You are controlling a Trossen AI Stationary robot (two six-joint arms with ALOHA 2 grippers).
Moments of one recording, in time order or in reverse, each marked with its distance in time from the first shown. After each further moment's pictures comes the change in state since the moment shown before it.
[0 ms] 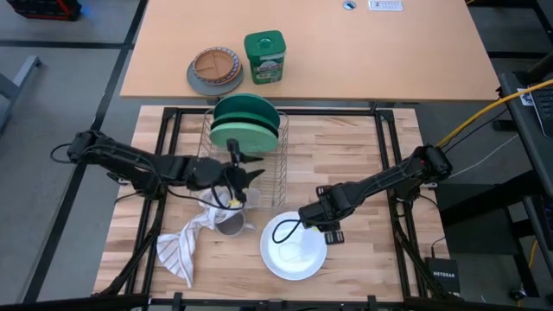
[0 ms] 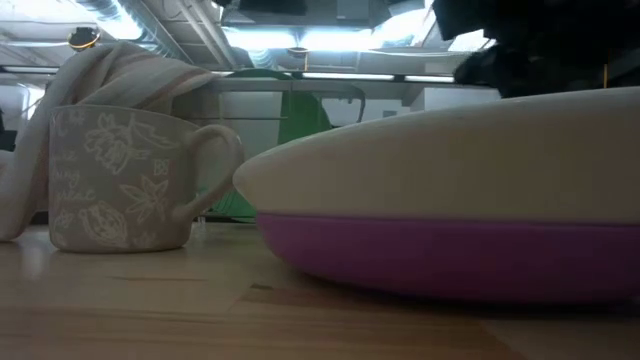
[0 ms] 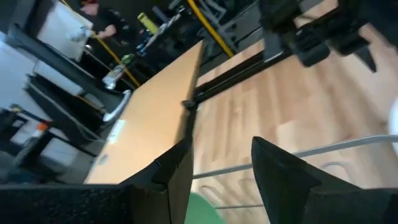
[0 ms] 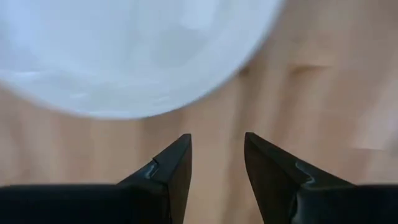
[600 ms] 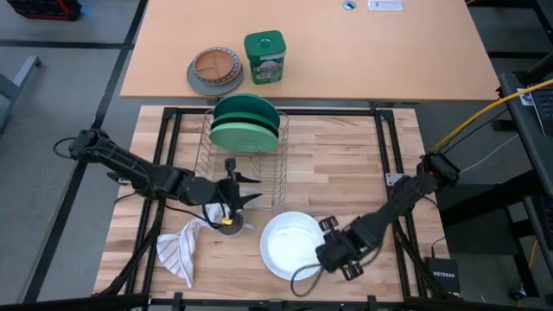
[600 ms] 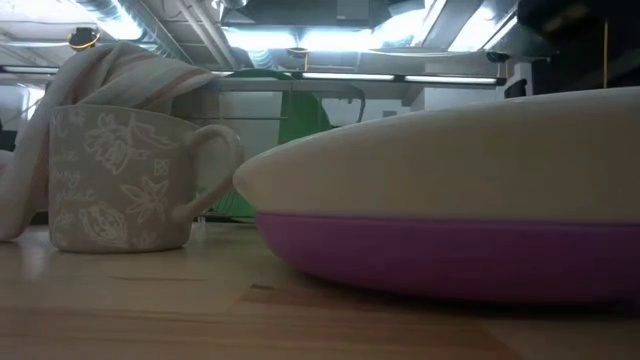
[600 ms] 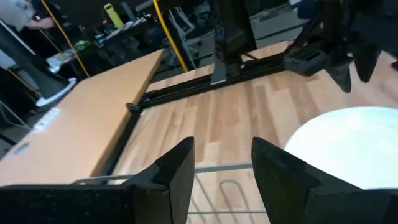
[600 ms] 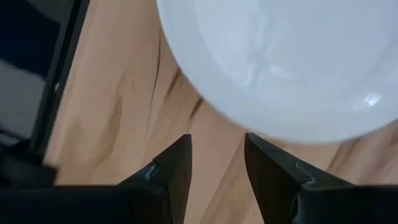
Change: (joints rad) left arm -0.170 0.006 0.000 -0.040 0.000 -0.347; right arm 0.281 0.000 0.000 0.147 -0.014 0.009
